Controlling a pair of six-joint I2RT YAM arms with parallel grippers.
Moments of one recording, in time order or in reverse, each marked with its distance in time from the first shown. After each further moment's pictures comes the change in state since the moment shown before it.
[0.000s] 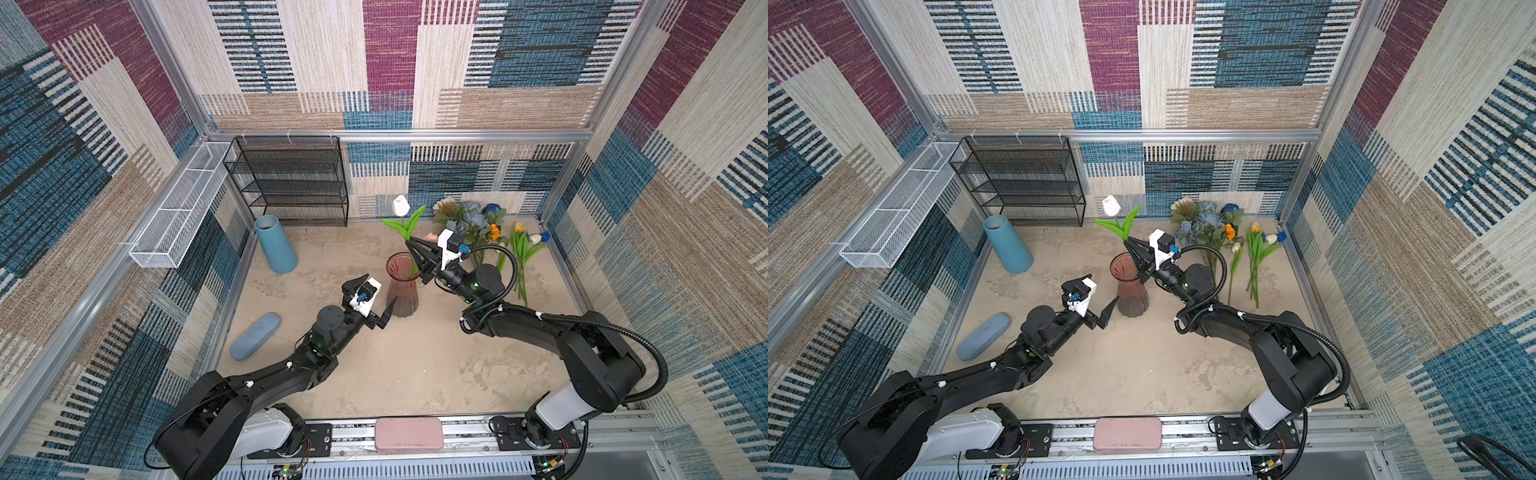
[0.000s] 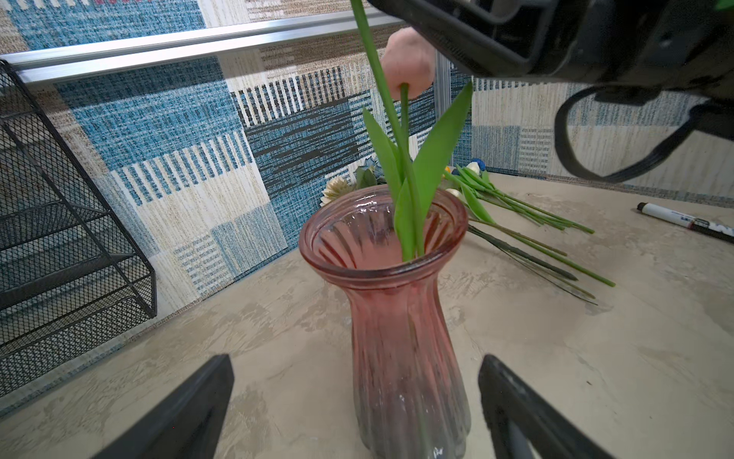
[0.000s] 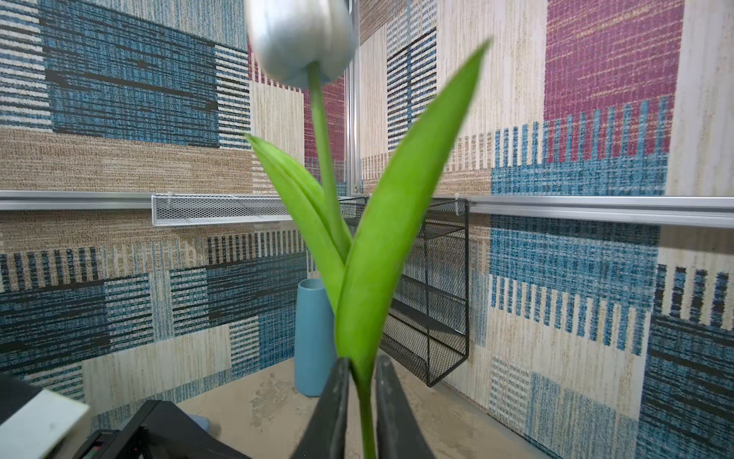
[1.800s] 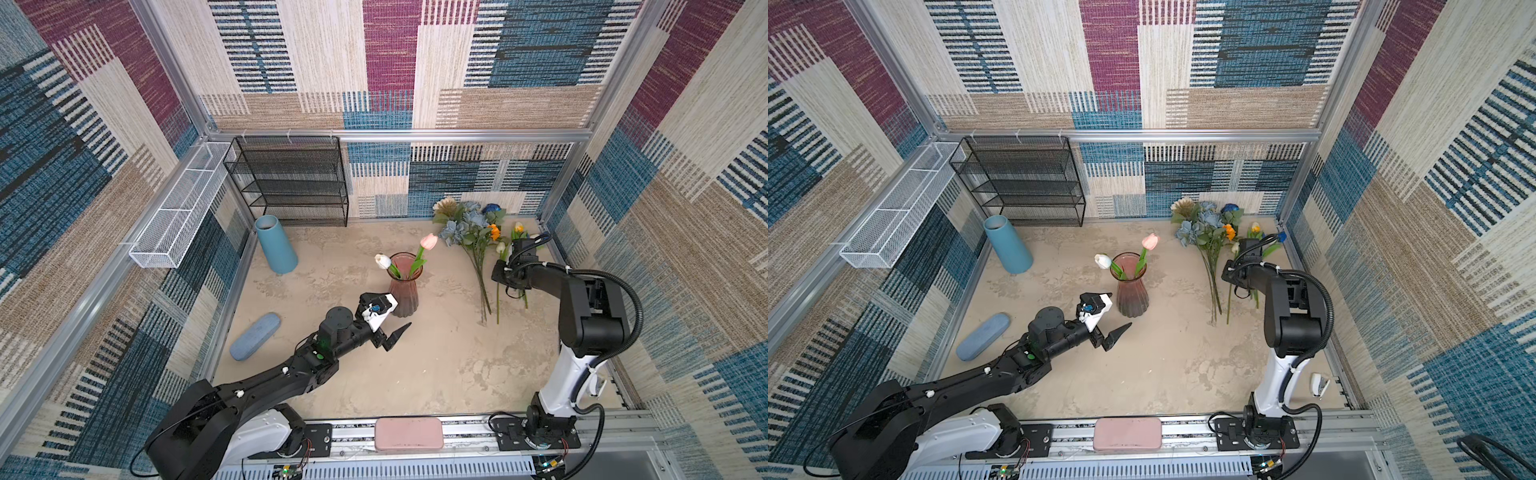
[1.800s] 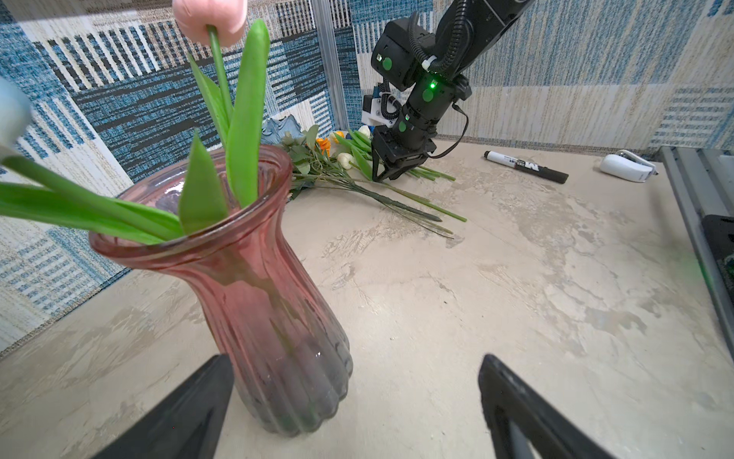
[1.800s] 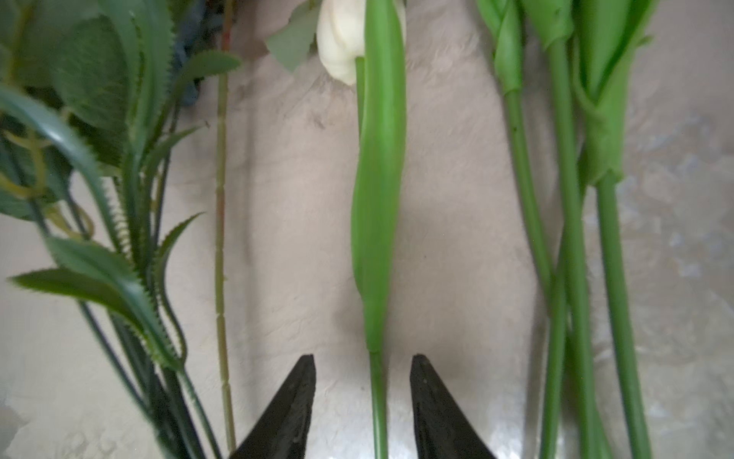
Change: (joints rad) left arm -0.063 -0.062 0.027 -0.256 0.237 0.000; right arm -0.660 0.346 0.344 -1.350 0.256 0.239
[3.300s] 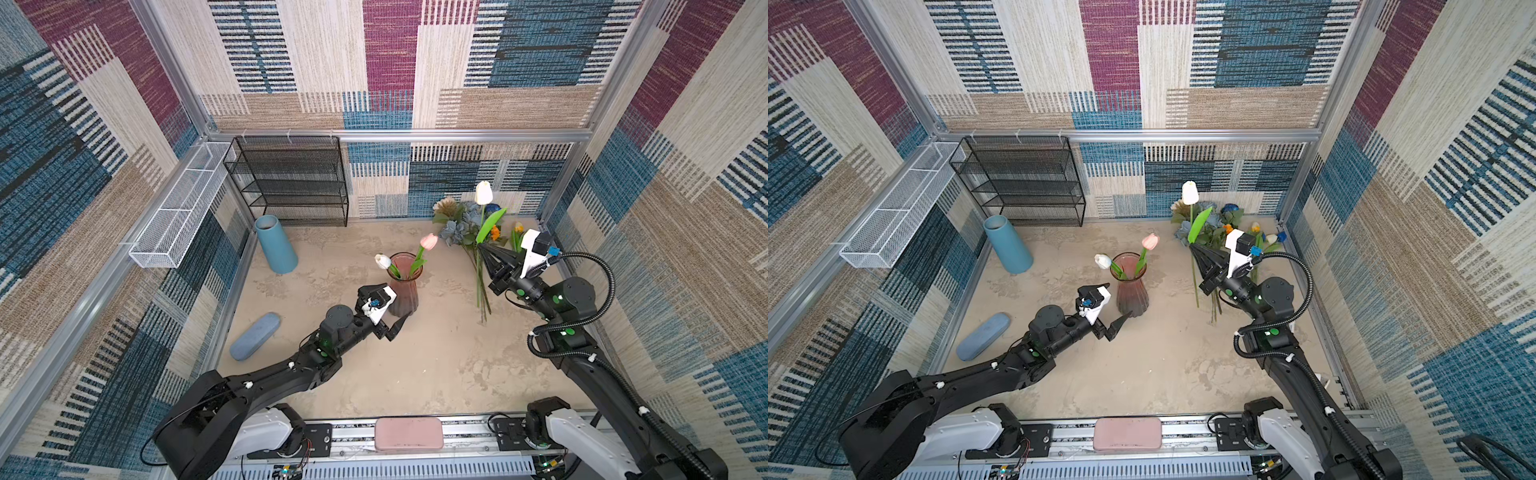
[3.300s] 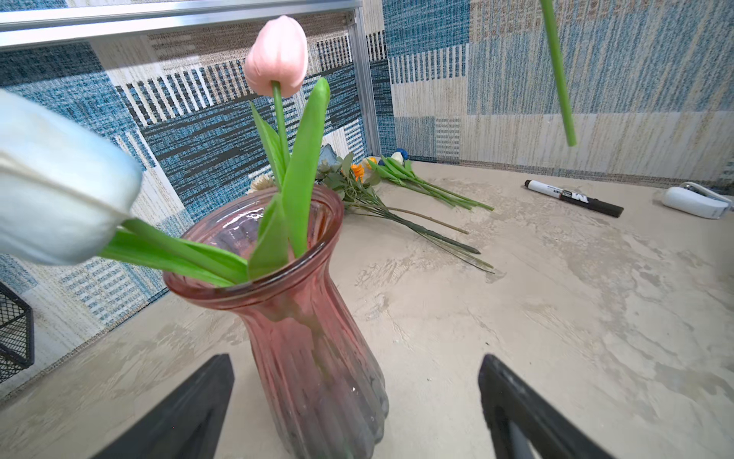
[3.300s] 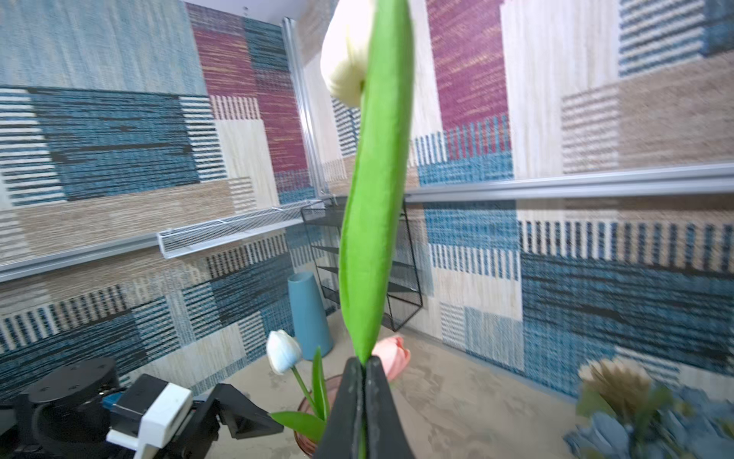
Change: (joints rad) left arm 0.000 0.053 0.011 0.142 -0.087 0.000; right arm 0.325 -0.988 -0.498 0.860 -0.495 0.001
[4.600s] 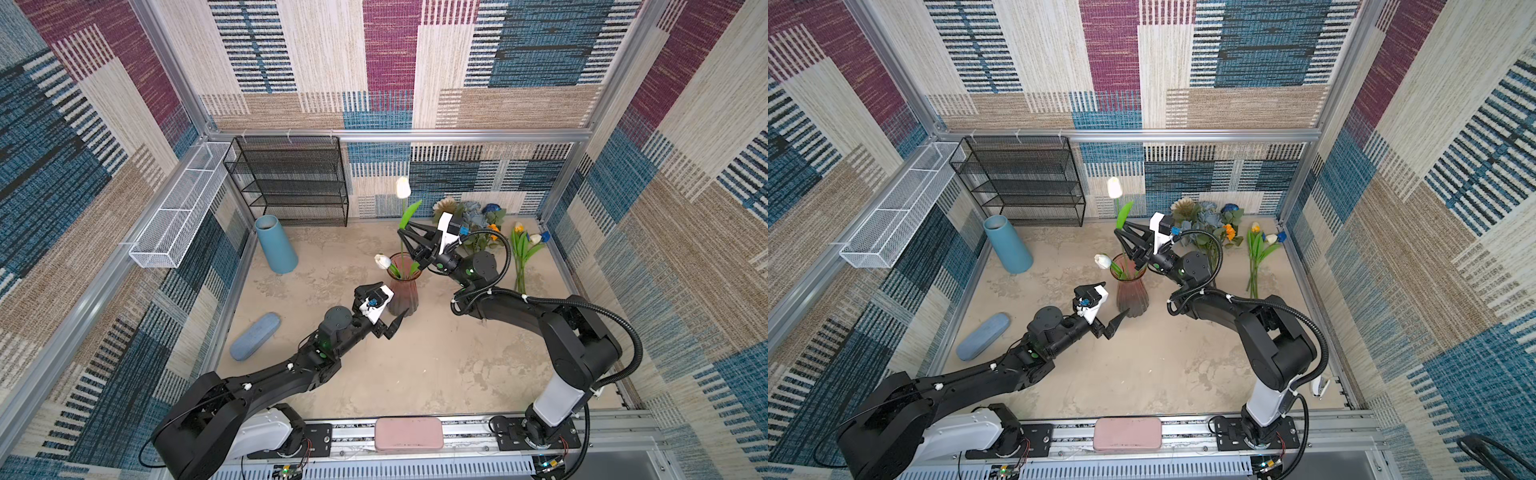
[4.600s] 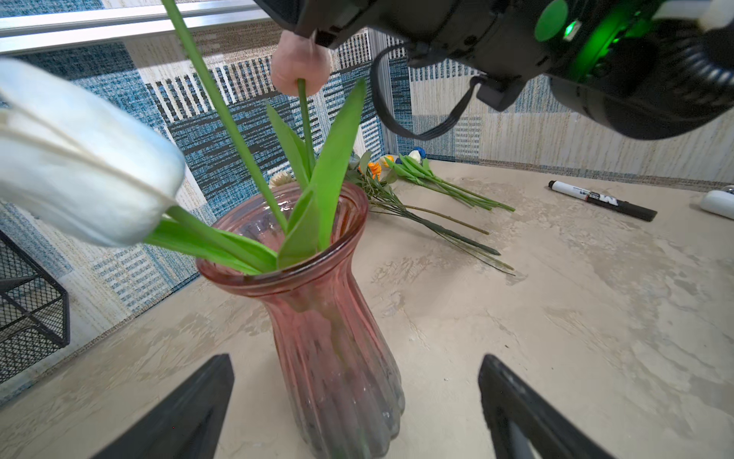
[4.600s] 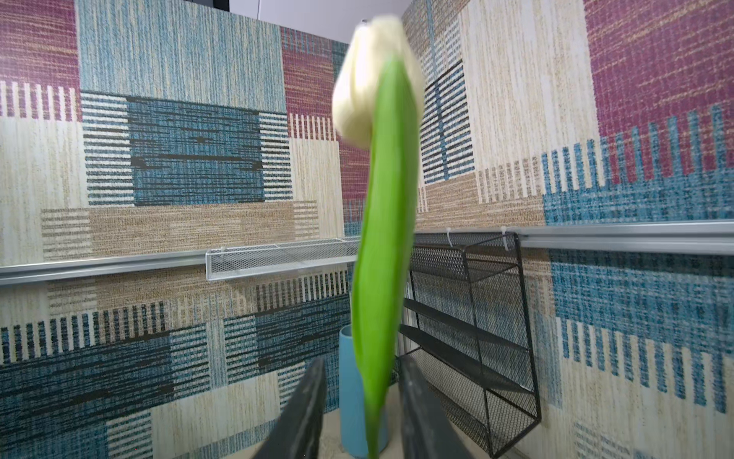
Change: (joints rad) left arm 0.000 -0.008 -0.017 0.009 -0.072 0.001; right arm 0.300 0.780 0.320 0.598 0.104 -0.013
